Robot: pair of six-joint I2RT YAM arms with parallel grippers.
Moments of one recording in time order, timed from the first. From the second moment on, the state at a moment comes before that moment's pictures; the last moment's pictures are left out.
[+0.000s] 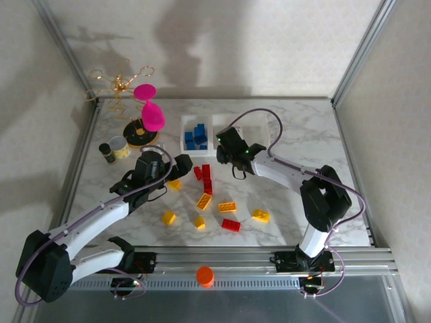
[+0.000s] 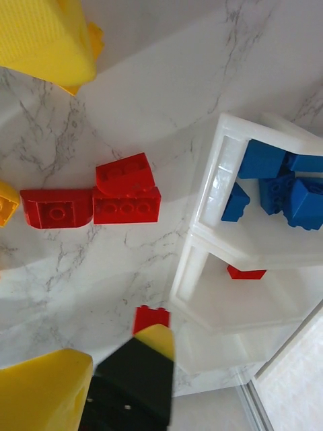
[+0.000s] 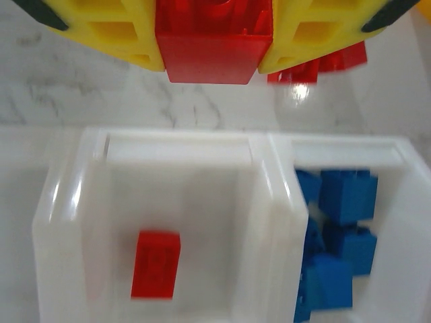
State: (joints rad) left arm -0.49 1.08 0.64 -0.12 -0.01 -0.84; right arm 0.74 1.75 1.26 -0.36 0.25 0.57
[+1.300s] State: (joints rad) left arm -0.45 1.12 0.69 -0.07 -0.02 -0.84; right arm 0.65 1.90 1.49 -0.37 0.21 0.38
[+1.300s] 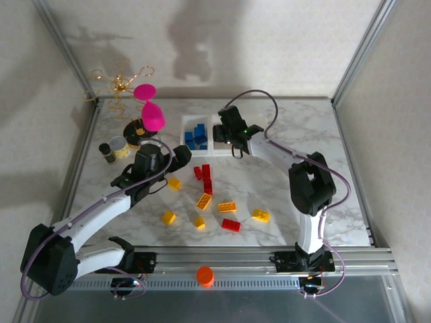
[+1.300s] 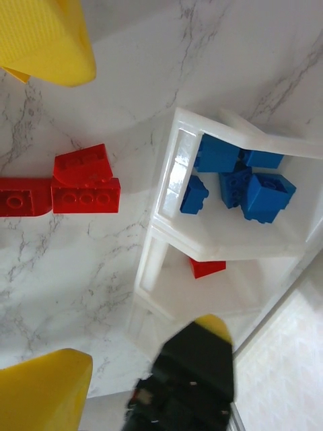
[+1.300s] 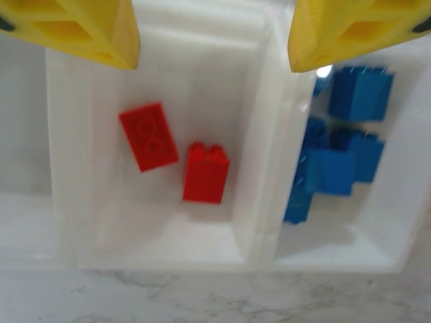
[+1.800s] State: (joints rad) left arm -0.45 0.96 0.57 -0.18 -0.04 -0.85; right arm 0.89 1.80 1.24 -0.42 0.18 0.57
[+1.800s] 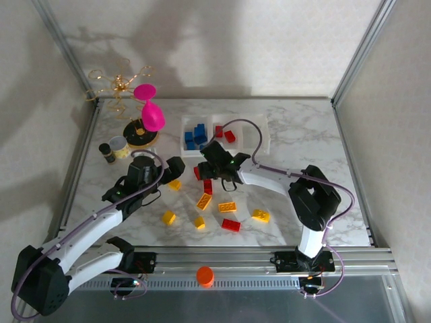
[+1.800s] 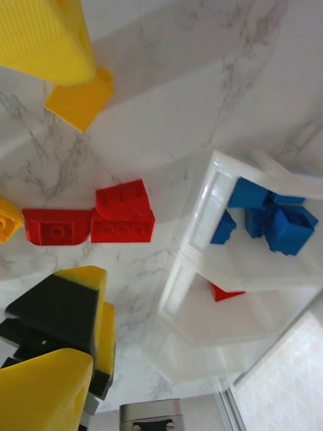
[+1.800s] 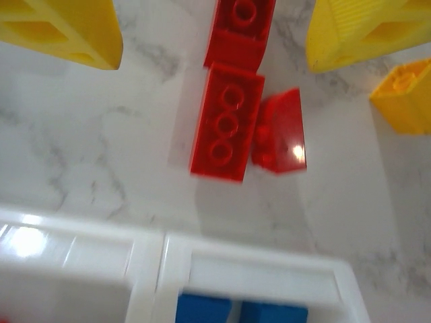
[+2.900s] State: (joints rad) left arm -0.45 0.92 0.50 -0.19 -0.12 -0.90; right arm 0.97 1.91 1.18 -0.37 0.18 0.72
